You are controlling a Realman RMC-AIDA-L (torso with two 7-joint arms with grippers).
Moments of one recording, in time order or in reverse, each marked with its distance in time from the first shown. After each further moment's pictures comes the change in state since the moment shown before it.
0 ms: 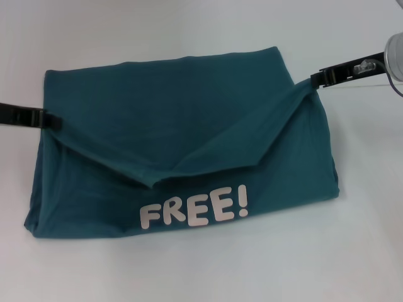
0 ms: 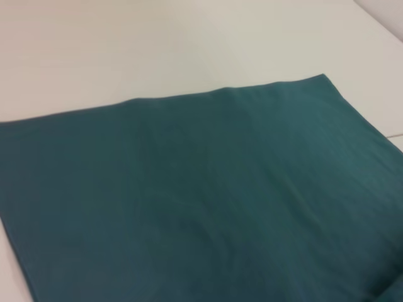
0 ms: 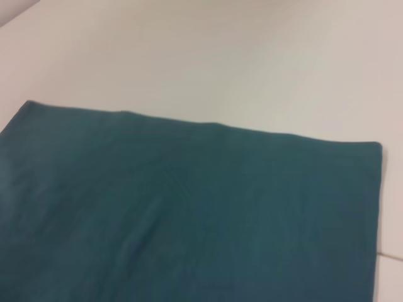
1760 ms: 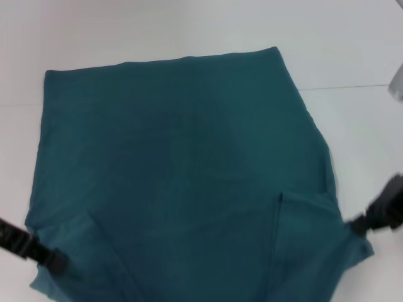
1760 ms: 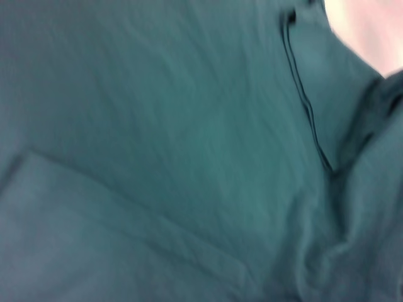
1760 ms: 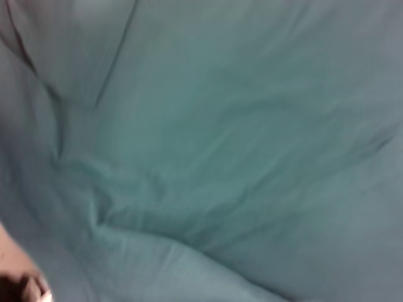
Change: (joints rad) left arm 0.023 0.034 0.062 -0.002 0.104 0.666 0.000; right arm -0.104 -0.056 -0.121 -0.236 0.043 -0.820 -0.151
